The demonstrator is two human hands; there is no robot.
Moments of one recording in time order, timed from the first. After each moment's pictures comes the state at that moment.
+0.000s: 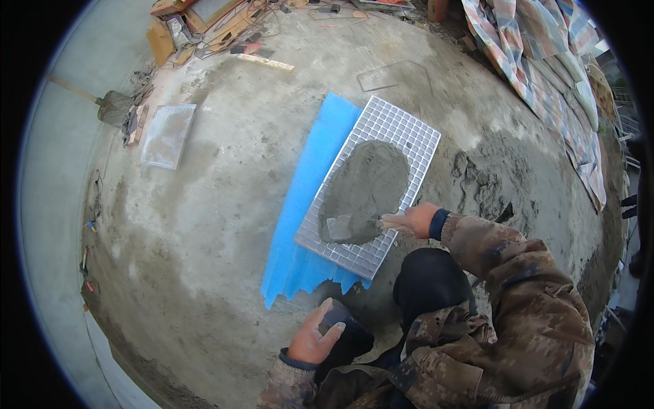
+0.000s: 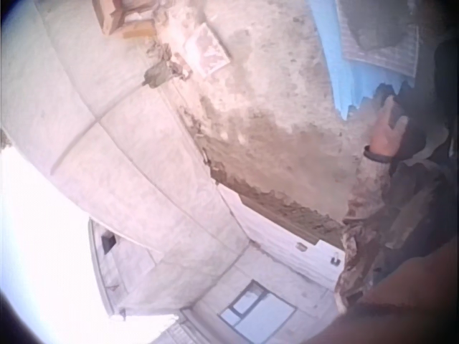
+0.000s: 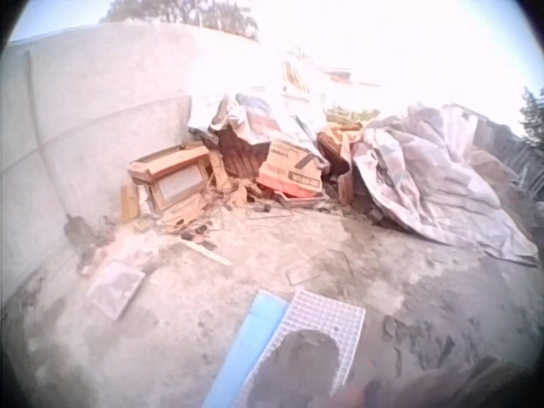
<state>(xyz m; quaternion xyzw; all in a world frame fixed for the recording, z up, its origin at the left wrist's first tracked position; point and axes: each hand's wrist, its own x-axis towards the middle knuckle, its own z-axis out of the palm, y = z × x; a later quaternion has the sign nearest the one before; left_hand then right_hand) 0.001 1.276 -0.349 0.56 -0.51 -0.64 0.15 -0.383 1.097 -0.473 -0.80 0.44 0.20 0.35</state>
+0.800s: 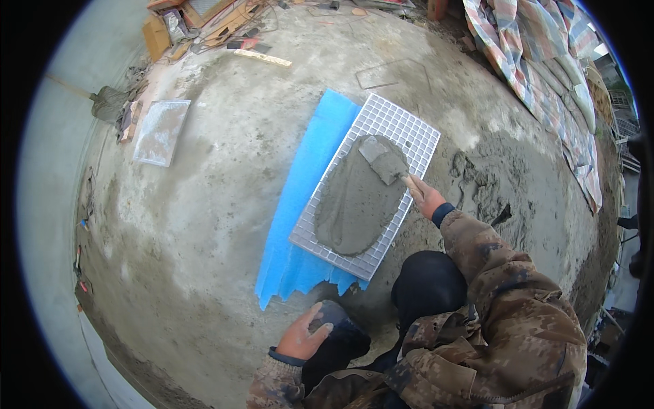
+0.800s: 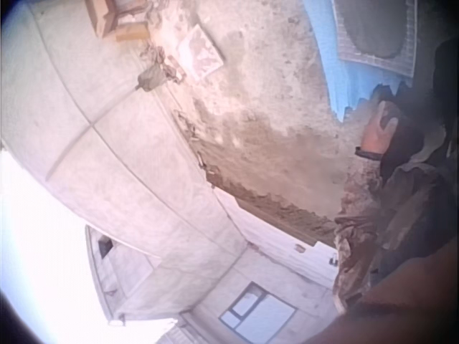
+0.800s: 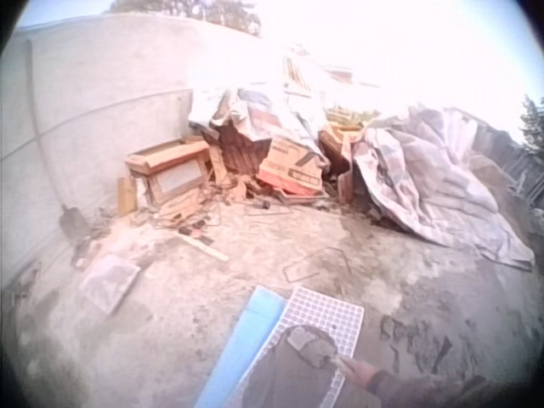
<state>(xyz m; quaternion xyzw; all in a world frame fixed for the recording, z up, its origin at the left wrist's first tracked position) 0.025 1.268 -0.373 0.57 -0.44 -0.69 0.07 -0.411 1.088 -0.541 -0.69 0.64 -0.26 0.24</state>
